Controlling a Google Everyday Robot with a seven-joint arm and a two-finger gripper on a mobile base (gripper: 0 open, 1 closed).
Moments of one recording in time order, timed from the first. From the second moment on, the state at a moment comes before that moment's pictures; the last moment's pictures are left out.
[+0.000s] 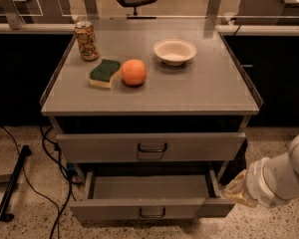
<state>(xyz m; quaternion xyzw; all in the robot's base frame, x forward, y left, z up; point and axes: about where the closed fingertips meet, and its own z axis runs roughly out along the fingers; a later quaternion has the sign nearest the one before) 0.379 -0.222 0.687 -0.53 0.83 0.07 0.18</state>
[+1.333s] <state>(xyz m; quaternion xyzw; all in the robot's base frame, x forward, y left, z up) 0.381 -0.234 0.487 -0.52 0.82 0.14 0.19</state>
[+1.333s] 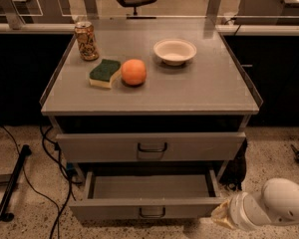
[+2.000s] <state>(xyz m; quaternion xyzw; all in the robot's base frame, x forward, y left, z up) 0.387 -0.212 0.409 -0.52 0.82 0.15 0.20</state>
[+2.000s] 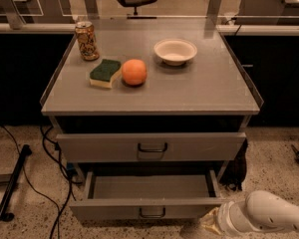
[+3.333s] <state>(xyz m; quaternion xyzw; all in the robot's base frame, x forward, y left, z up) 0.461 -0.176 0.386 -0.56 0.74 0.07 0.37</state>
